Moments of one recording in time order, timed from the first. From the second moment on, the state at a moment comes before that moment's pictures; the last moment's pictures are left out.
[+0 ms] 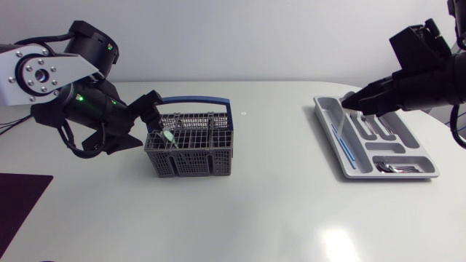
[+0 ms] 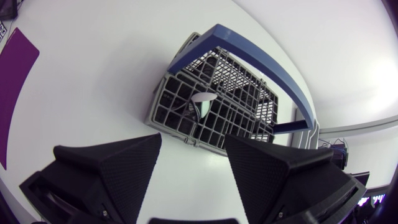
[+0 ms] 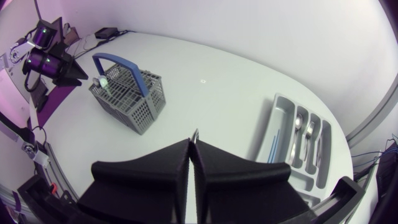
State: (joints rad) left arm -0.30 1.44 1.13 -0.71 0.06 -0.82; right arm 0.09 1.18 1.15 -0.77 -0.33 -0.27
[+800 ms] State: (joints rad) left arm -0.32 1.52 1.15 -0.71 0.00 -0.92; right arm -0.42 1.34 0.93 -0.53 -0.20 -0.77
